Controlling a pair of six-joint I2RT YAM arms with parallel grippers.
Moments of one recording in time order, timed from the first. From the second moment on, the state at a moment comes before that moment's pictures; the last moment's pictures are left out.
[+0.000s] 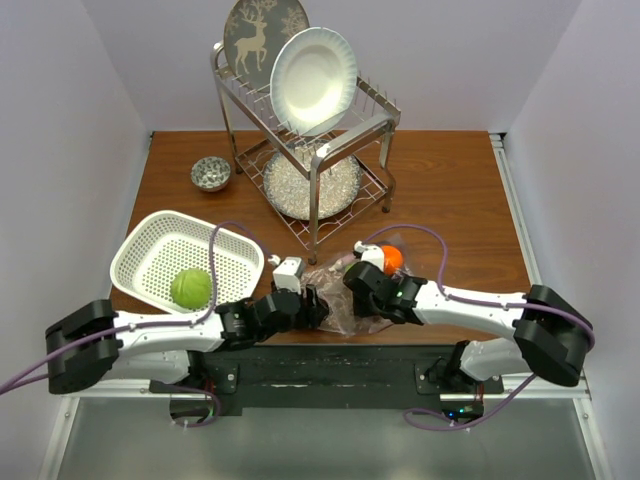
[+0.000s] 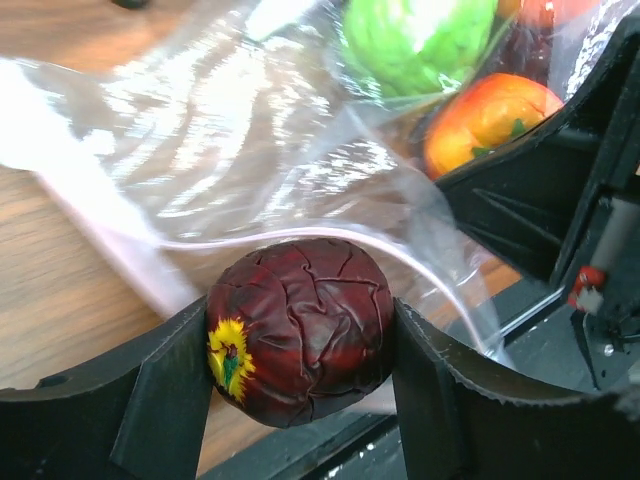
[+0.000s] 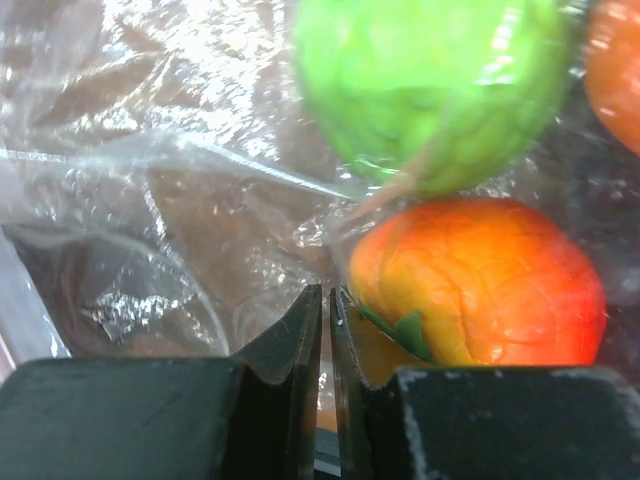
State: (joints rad) left arm -1.18 1.15 0.42 0.08 -0.39 -0.87; right arm 1.02 1.32 0.66 -0.35 0.32 0.80
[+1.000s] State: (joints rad) left arm -0.50 0.85 0.61 -0.41 -0.55 -0.76; right arm 0.99 1.17 0.64 -0.41 0.32 0.76
